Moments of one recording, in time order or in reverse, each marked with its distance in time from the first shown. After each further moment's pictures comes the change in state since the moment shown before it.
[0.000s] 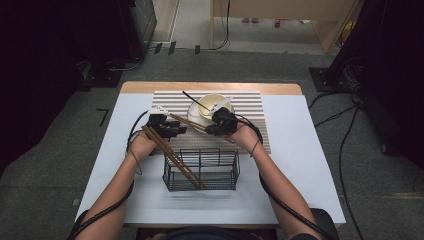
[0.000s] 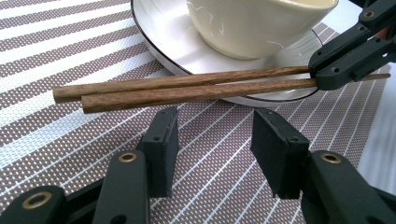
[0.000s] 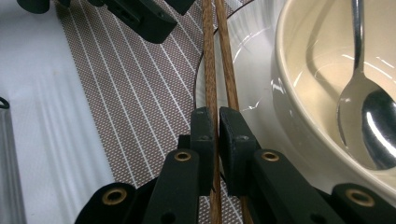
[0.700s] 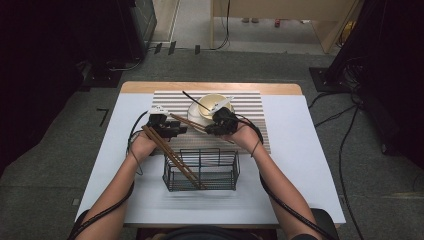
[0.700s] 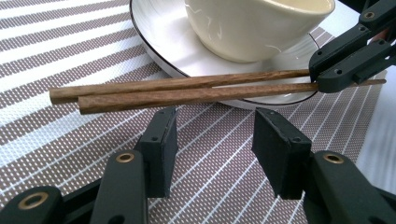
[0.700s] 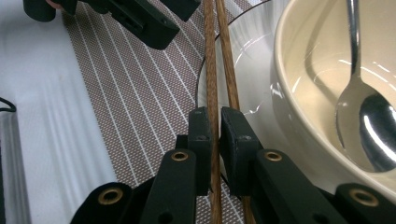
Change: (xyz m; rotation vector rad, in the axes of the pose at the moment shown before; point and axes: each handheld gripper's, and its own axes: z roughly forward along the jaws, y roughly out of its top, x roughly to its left) left arm -0.001 -0.001 0.001 0.002 -0.005 -0.012; right arm 0.000 0.000 -0.002 -0.020 0.004 0.000
